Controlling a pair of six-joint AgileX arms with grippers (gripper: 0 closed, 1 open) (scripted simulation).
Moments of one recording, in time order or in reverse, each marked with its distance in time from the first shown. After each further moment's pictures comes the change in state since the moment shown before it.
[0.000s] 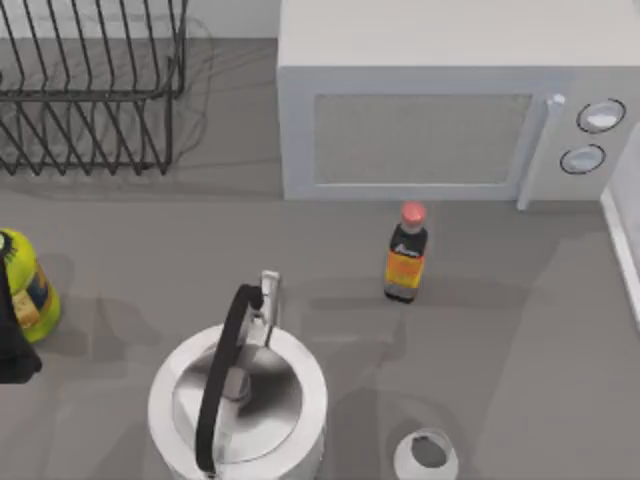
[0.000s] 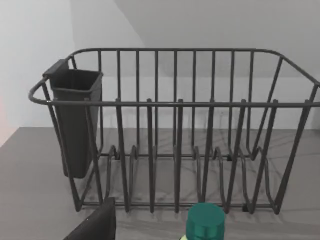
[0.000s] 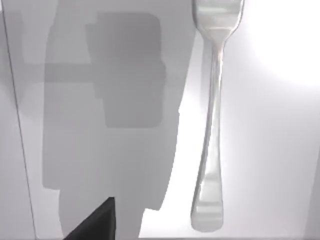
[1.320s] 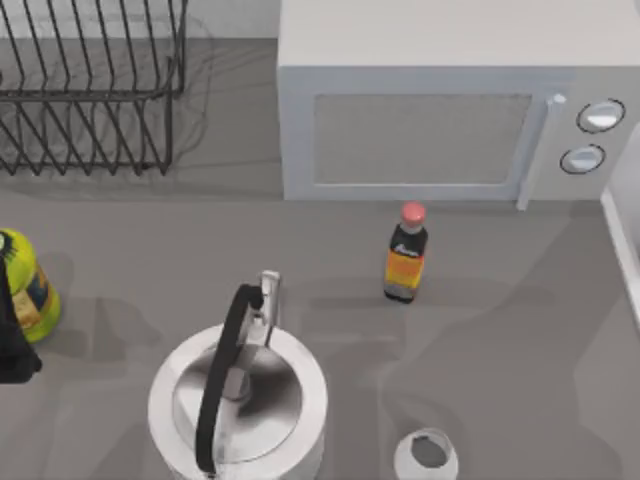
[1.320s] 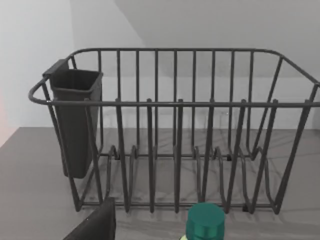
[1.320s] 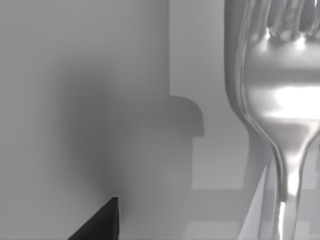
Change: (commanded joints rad) left arm 0.000 0.000 0.000 0.000 0.000 0.000; right arm -0.006 0.245 -0.201 0.406 0.003 -0.003
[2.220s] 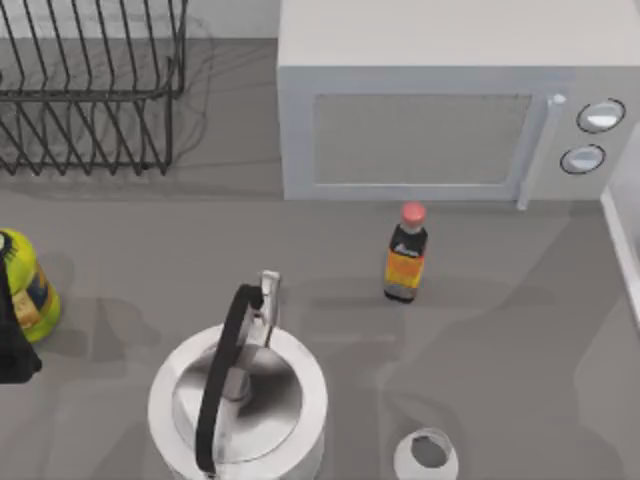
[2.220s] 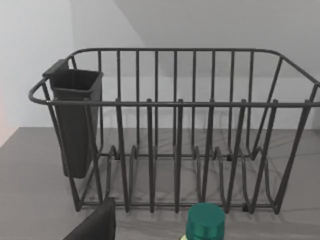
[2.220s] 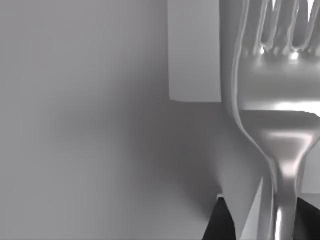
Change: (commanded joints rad) left arm 0.000 0.000 0.000 0.000 0.000 0.000; right arm 0.000 0.000 0.000 0.000 0.000 0.000
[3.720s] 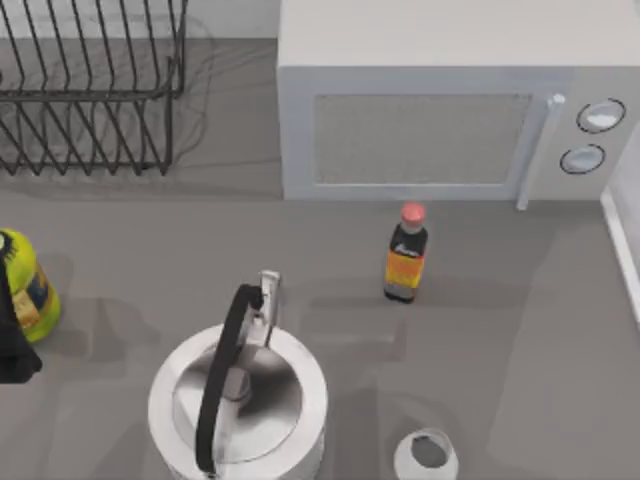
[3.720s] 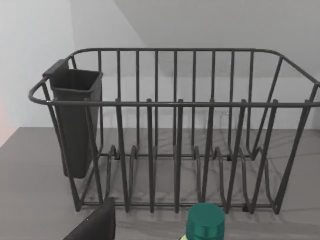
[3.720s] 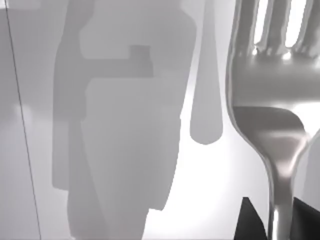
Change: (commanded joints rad) left arm 0.000 0.000 0.000 0.000 0.000 0.000; right arm 0.003 -0.184 0.353 -0.495 -0.014 0.009
